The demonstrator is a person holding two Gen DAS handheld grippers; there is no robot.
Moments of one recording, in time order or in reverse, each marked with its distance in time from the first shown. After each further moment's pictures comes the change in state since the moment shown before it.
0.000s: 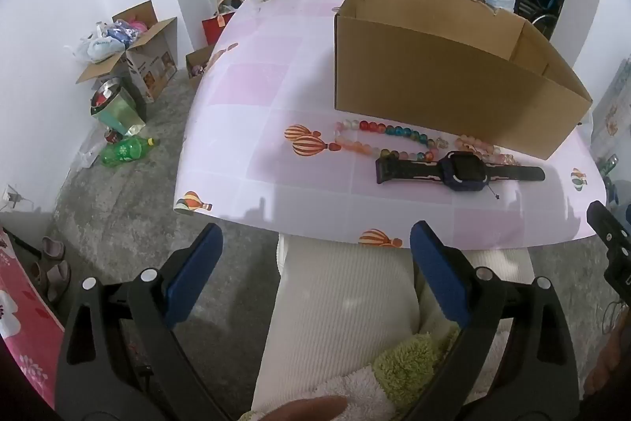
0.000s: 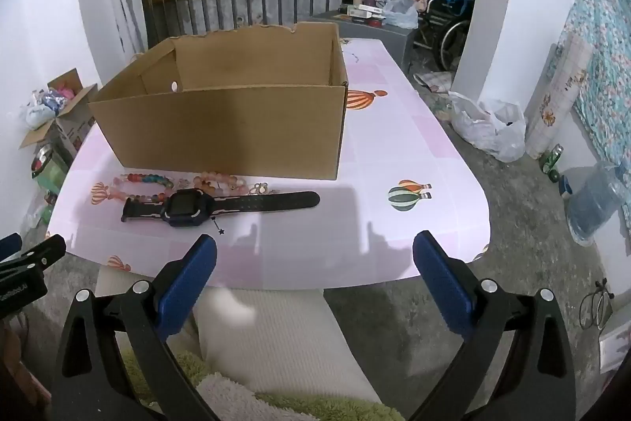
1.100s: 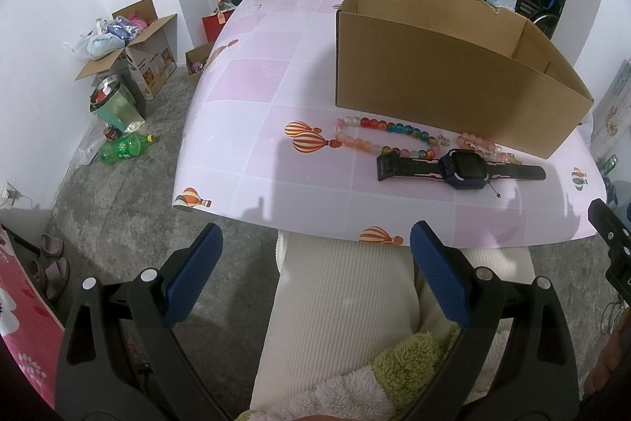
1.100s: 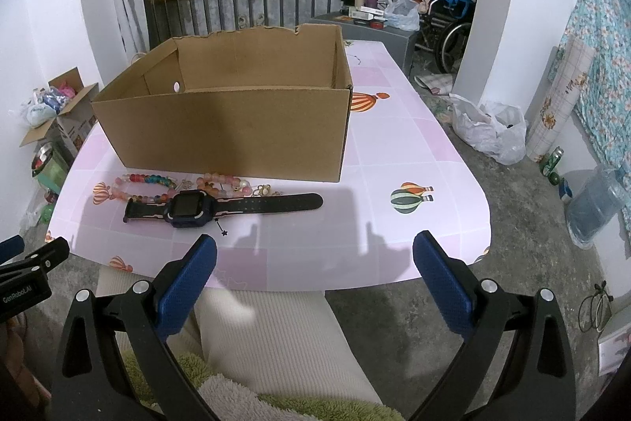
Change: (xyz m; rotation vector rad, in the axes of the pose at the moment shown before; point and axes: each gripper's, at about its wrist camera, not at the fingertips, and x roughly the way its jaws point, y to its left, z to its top) left arm 0.002 0.002 -0.002 -0.001 0.007 0.001; right arm -0.002 0.004 0.002 -0.005 -0.008 0.002
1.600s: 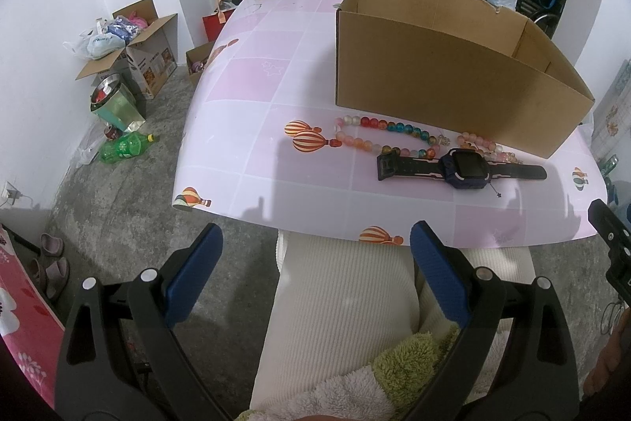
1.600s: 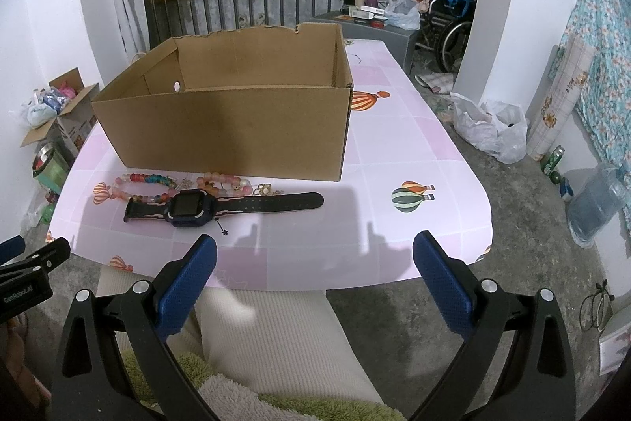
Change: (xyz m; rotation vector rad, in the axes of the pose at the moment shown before) left arm 0.000 0.001 0.000 -0.001 0.000 0.000; right arm 0.001 0.000 0.000 0.001 0.001 0.001
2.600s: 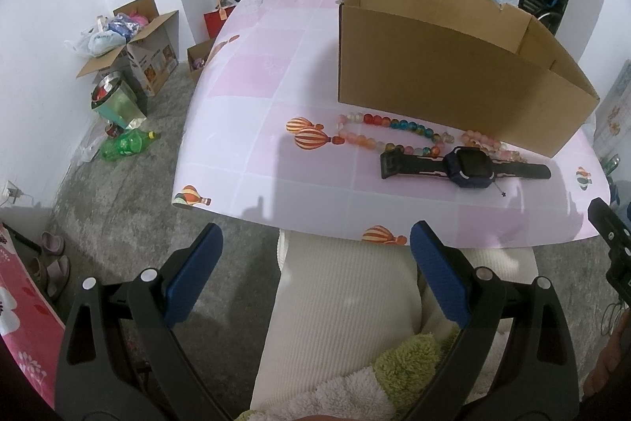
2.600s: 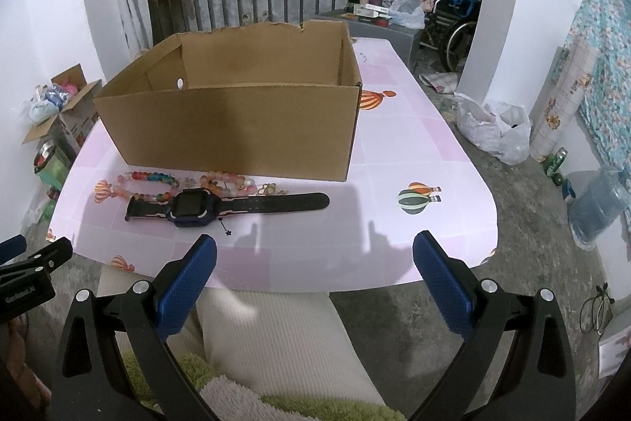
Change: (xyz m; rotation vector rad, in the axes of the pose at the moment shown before) left arm 0.007 0.002 -0.001 0.000 0.013 0.004; right arm 0.007 0.004 -0.001 -0.009 0.013 0.011
